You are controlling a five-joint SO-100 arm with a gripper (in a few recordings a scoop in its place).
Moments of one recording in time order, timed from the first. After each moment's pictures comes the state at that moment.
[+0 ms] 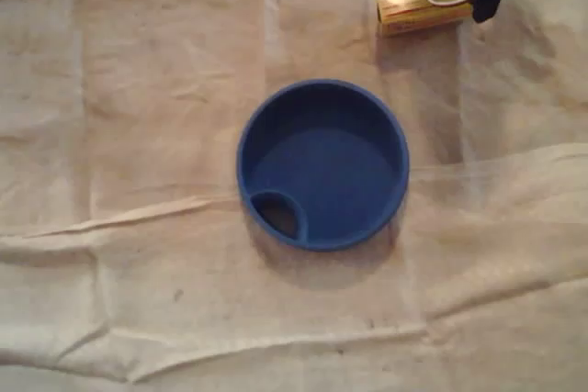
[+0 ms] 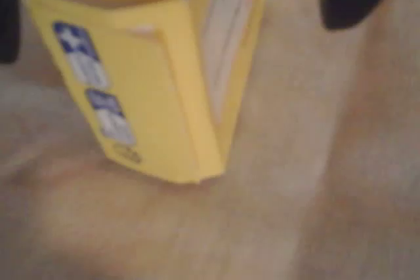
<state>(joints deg) -11.2 99.4 117.8 74.3 -8.8</state>
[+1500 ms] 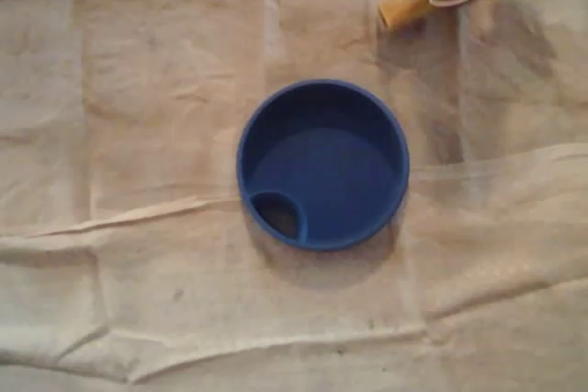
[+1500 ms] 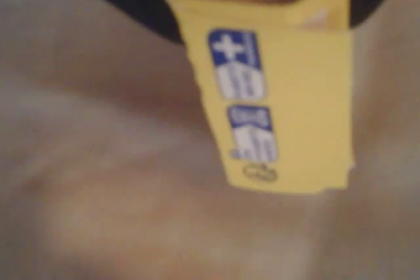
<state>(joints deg) -11.2 107.0 117.8 76.6 -8.8</state>
